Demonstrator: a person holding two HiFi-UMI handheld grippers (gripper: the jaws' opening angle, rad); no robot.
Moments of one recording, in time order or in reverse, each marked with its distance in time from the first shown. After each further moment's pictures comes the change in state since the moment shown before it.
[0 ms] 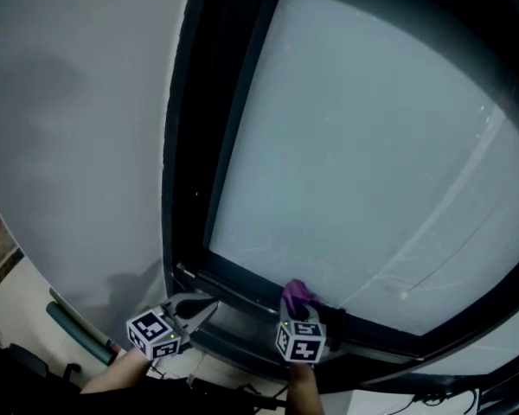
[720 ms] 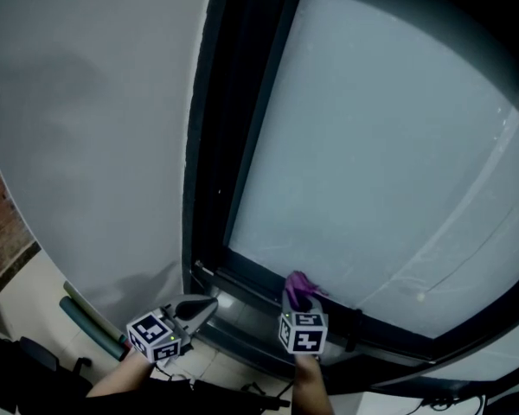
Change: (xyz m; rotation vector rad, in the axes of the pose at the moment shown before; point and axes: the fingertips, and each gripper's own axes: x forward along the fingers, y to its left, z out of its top) left arm -0.039 0.013 -0.002 -0.014 -0.012 0.101; right arm 0.022 0.038 0.014 -0.072 0.021 0.071
